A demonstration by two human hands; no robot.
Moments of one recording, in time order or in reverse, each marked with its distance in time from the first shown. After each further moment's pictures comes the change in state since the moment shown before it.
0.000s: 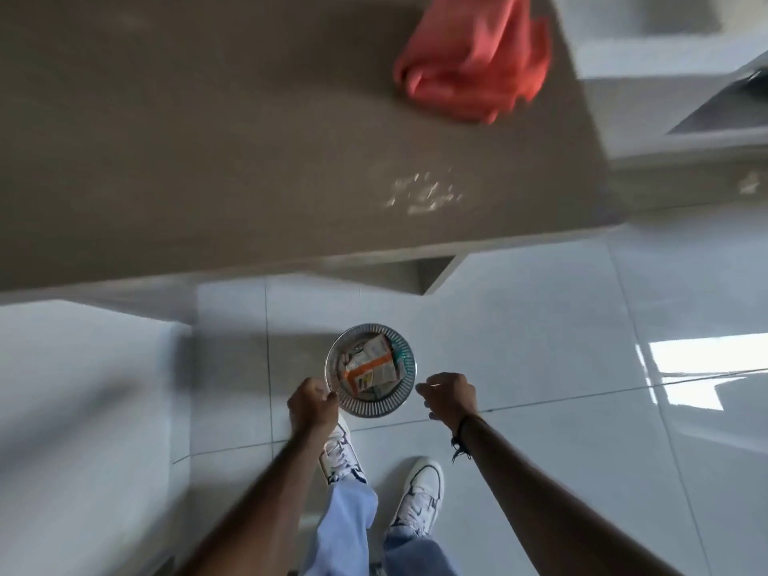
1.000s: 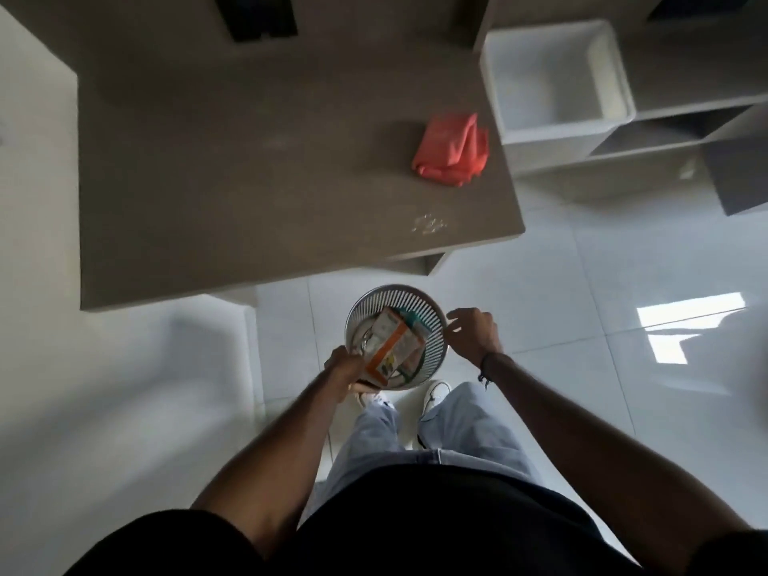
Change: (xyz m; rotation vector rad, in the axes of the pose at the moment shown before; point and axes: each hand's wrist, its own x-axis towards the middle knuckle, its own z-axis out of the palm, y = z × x) left_hand -0.118 0.027 -0.160 -0.184 -0.448 -0.254; right_hand -0.269 -0.133 -0.130 -0.316 0.116 -0.311
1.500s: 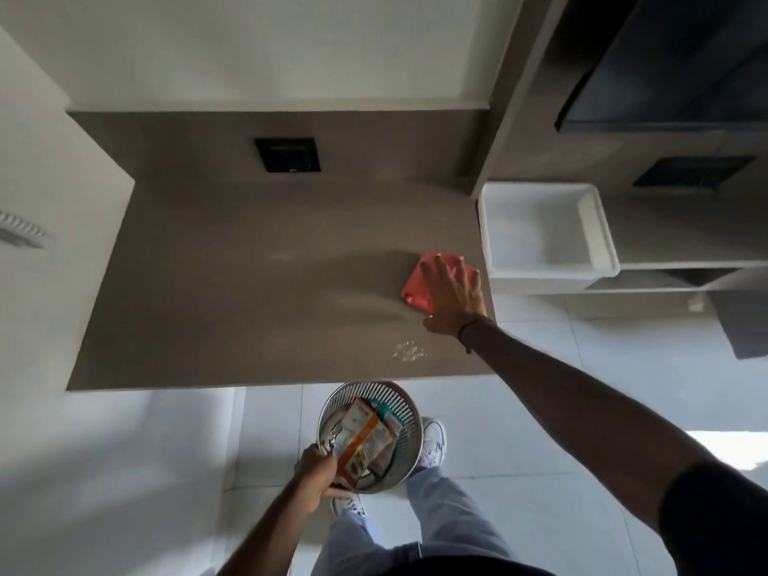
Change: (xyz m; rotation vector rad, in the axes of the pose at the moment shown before) left_hand -0.099 0.081 0.022 -0.146 0.110 -0.016; right_hand 0.176 -0.152 -0.139 -0.755 0.147 -0.564
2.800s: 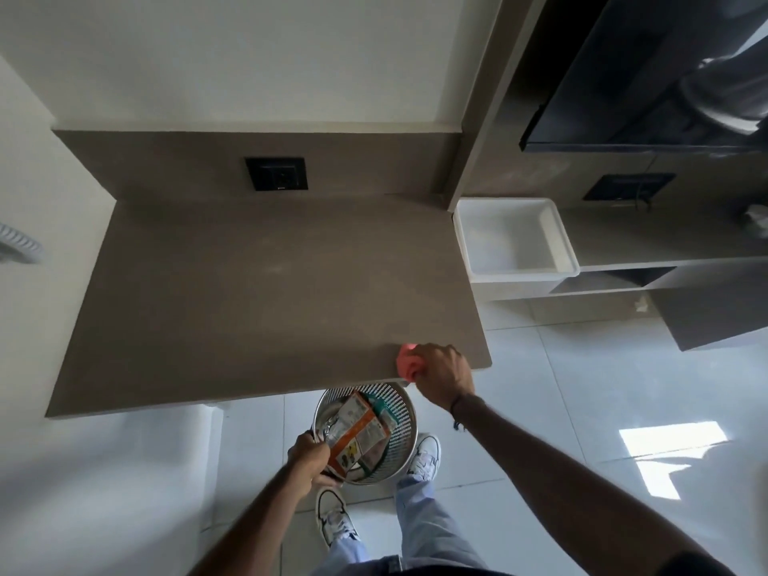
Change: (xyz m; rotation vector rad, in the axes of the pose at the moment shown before) left_hand -0.015 0.030 -0.029 0.141 -0.009 0.136; right_hand -0.128 -0.058 0.013 0.422 0.099 0.162
